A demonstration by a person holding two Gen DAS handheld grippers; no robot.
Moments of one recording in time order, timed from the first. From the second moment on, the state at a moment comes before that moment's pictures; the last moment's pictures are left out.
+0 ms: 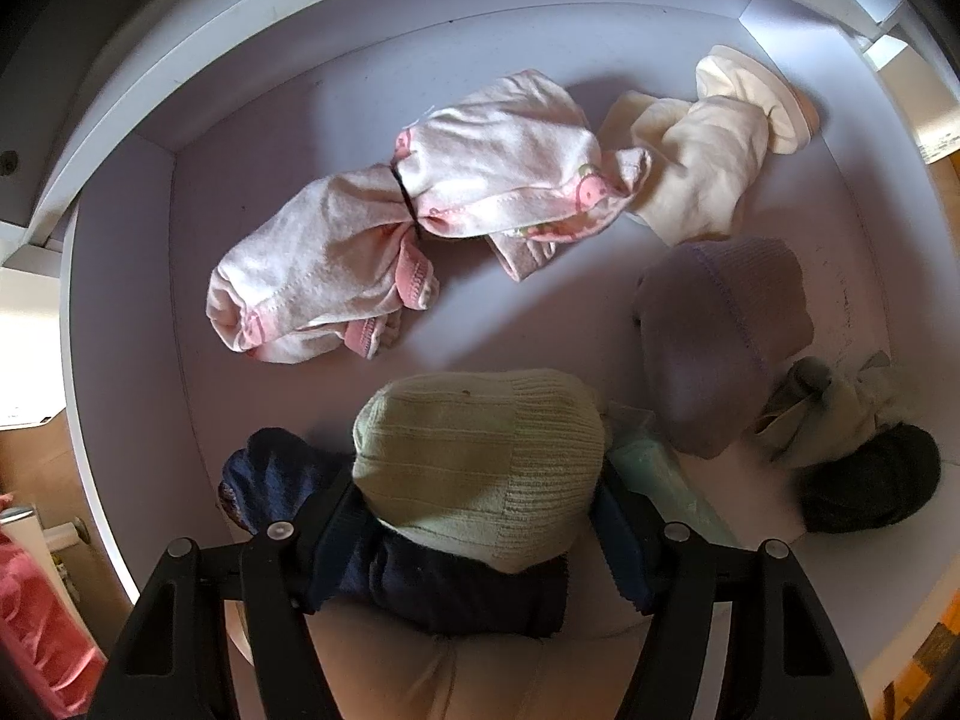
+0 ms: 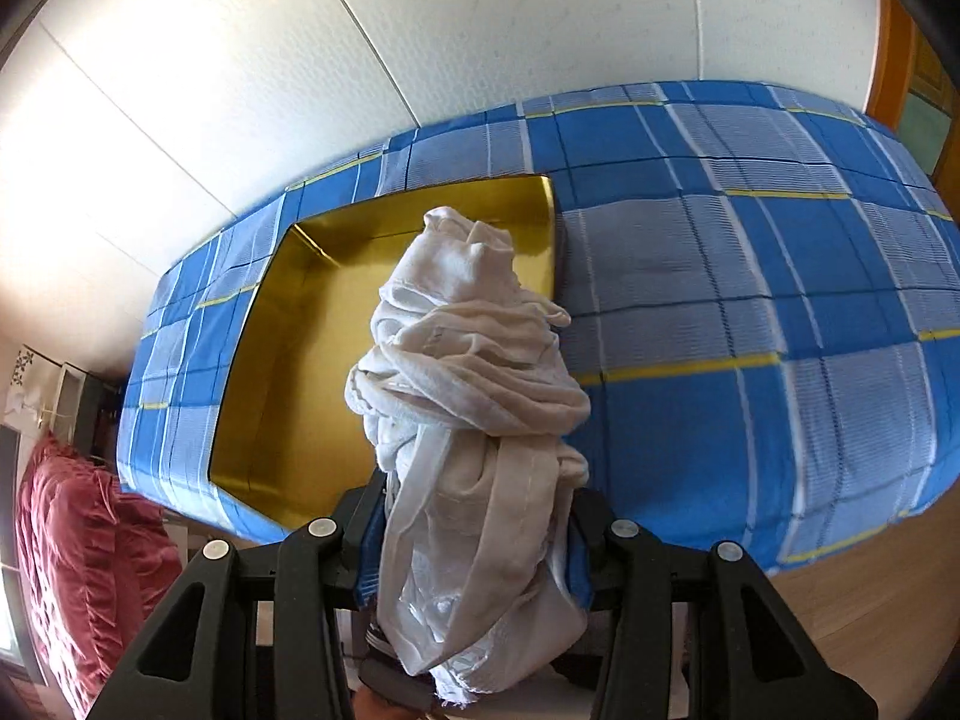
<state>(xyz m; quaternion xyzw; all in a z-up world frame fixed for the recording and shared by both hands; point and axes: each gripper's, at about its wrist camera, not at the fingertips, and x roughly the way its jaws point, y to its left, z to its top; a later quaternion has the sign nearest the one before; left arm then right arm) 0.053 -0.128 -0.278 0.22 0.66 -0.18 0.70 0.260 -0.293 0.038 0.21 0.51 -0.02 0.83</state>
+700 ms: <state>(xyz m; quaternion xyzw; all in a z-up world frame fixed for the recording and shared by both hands) 0.050 -0.134 -0.273 0.21 0.66 -0.18 0.70 0.384 -0.286 -0.029 0.17 0.53 -0.14 0.82</state>
